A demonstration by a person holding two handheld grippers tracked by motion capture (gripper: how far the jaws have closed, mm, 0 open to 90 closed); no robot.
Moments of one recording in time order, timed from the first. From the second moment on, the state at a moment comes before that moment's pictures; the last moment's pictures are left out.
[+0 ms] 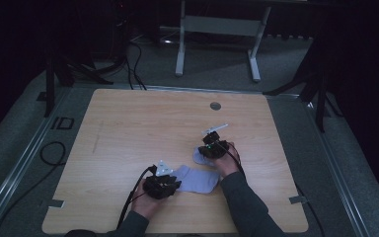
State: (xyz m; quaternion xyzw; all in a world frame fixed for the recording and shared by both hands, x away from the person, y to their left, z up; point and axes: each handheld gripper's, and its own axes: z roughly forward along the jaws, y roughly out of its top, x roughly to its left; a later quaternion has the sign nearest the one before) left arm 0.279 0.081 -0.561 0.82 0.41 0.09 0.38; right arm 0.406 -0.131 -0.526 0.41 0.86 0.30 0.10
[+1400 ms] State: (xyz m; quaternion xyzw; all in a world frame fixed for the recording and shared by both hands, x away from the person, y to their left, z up) left arm 0.278 0.082 -0.562 0.82 0.41 0.09 0.39; right arm 0.354 -0.254 -0.536 0.51 0.78 0.33 0.16
